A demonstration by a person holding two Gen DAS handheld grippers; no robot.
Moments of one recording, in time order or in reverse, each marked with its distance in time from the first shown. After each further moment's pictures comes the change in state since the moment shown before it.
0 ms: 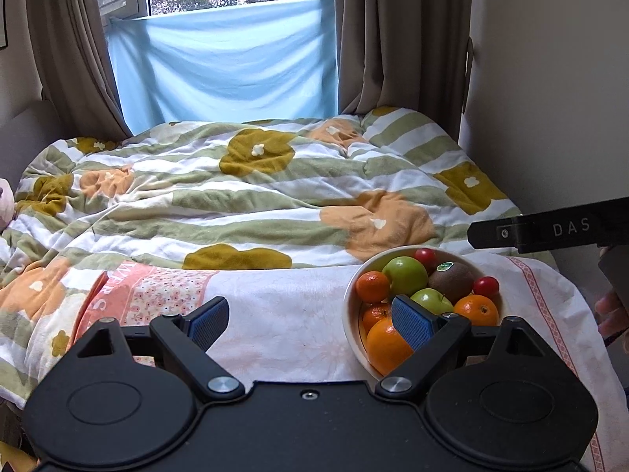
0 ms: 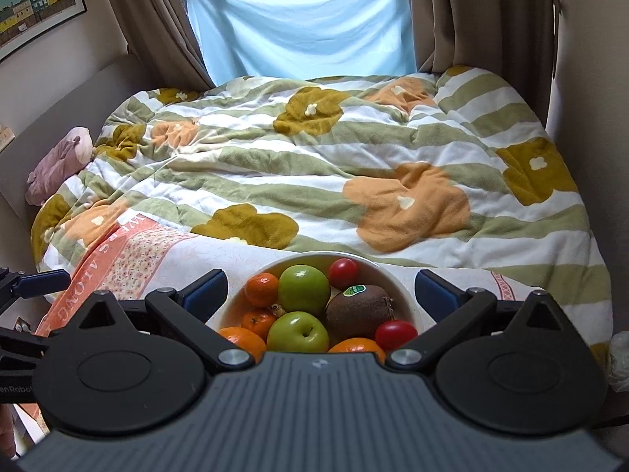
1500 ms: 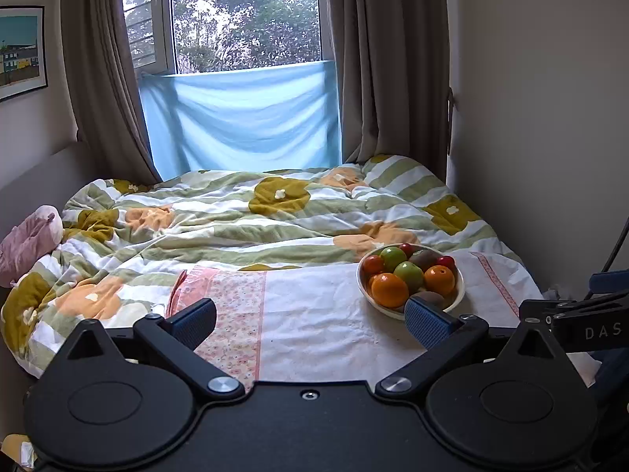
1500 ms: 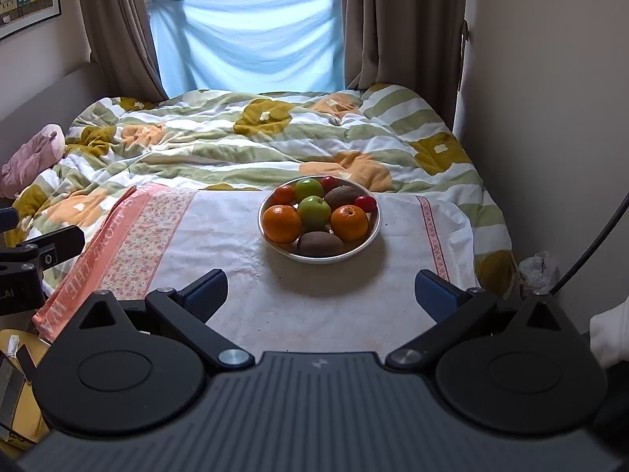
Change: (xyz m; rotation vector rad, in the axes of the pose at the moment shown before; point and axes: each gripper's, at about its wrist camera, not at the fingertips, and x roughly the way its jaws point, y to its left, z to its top) left arm -0.197 0.032 -0.081 0.033 -0.160 0.015; right arm -0.215 0.134 -0.140 0.035 -0.064 -0.271
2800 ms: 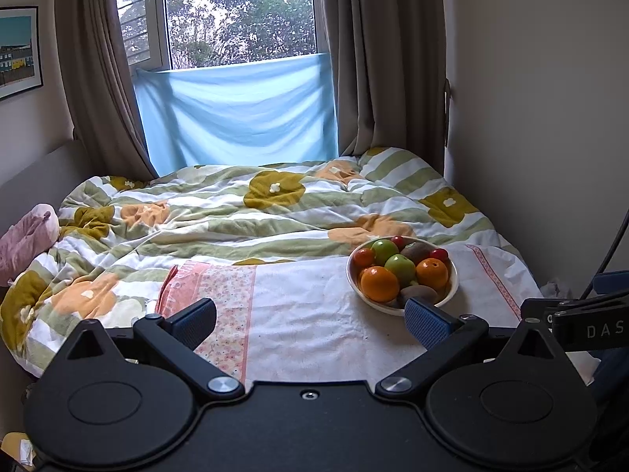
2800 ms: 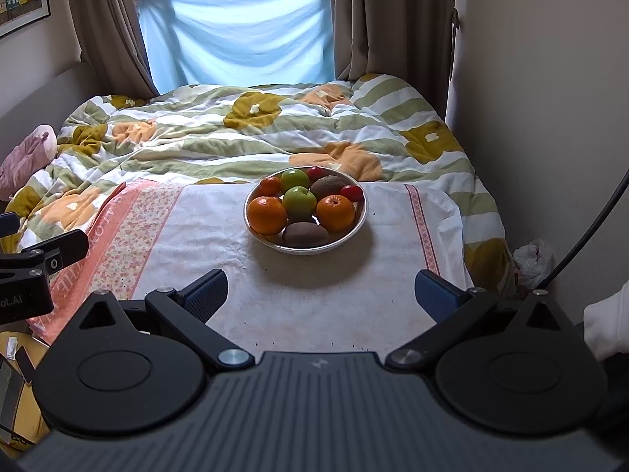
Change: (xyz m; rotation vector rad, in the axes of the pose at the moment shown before) left arm 0.004 -0.013 -0.001 0.012 0.022 0.001; right arm 0.005 -0.016 0.000 0.027 0.028 -0.013
